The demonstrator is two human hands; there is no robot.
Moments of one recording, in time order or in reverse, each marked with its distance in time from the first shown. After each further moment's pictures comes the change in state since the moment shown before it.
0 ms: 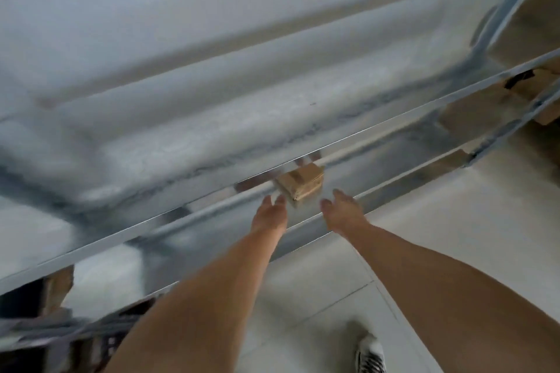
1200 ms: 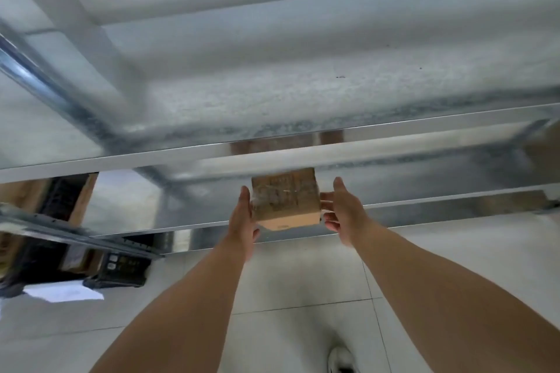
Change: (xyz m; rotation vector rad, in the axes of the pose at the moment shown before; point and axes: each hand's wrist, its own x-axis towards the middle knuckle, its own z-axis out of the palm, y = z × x) left_hand 0.032 -0.054 0.063 -1.030 0.227 -0.258; right_hand 0.099 0.033 0.022 0.711 -0.447 0.150
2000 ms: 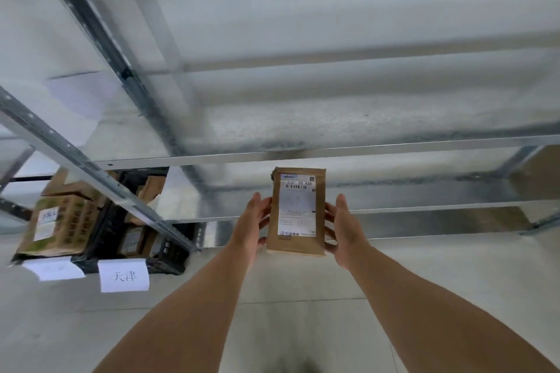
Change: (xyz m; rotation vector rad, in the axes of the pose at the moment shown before) left_hand -0.207 0.046 -0.120 0.107 -0.156 0.132; right_hand -0.237 0.033 0.079 0.123 -0.057 -0.082
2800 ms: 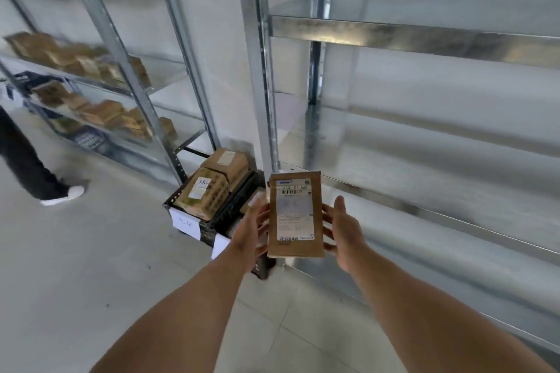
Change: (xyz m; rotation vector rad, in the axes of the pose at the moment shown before) left_hand -0.146 0.040 -0.276 -0.337 0.359 0.172; right_hand -0.094 0.034 0.302 -0.381 -0.349 -0.176
